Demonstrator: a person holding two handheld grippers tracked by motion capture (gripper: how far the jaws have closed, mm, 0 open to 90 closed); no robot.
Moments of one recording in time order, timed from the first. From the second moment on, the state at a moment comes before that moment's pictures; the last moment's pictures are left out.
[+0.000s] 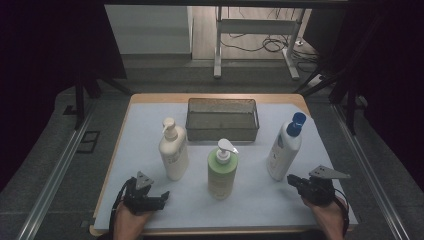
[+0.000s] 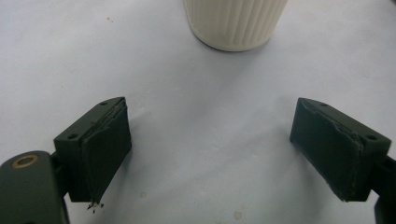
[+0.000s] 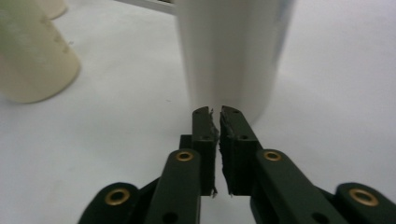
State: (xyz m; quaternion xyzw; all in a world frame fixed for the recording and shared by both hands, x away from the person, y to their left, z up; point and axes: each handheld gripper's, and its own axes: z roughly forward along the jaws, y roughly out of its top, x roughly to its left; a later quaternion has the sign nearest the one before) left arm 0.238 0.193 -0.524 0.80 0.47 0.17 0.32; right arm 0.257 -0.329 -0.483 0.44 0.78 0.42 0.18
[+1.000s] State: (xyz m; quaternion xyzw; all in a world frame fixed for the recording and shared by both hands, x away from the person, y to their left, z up) left arm 0.238 0.193 -0.524 0.80 0.47 0.17 0.32; right arm 0.279 -0.276 -0.495 0.43 0.79 0.38 0.20
